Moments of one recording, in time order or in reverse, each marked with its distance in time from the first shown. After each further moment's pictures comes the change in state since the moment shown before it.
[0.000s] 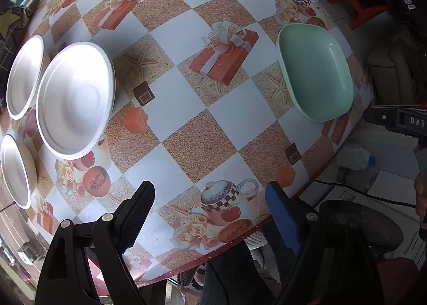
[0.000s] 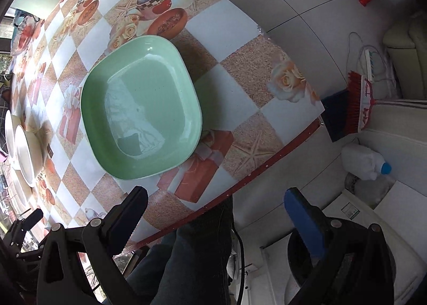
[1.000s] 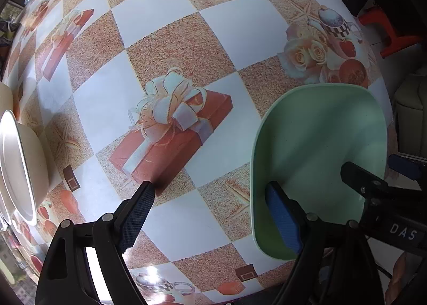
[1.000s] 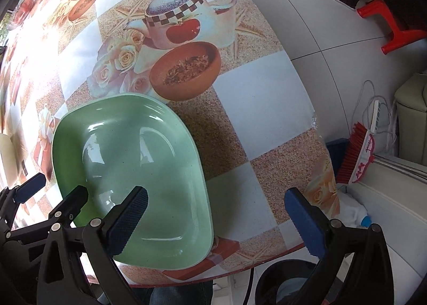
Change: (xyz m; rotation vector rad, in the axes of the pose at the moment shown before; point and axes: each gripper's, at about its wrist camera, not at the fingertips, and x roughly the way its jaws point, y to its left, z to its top) left arm 0.073 -0.058 0.119 -0.162 -0.020 0.088; right arm 0.044 0.037 0.087 -0.218 -0.028 -0.086
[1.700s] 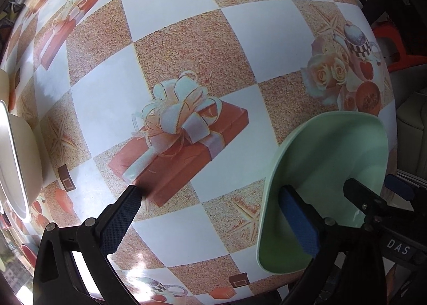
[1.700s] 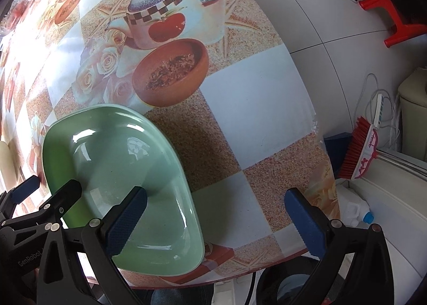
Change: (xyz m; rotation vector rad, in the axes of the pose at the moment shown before) left arm 0.009 0.006 0.017 -0.071 0.039 -0.014; right arm 0.015 -0.016 0.010 0.012 0.037 0.017
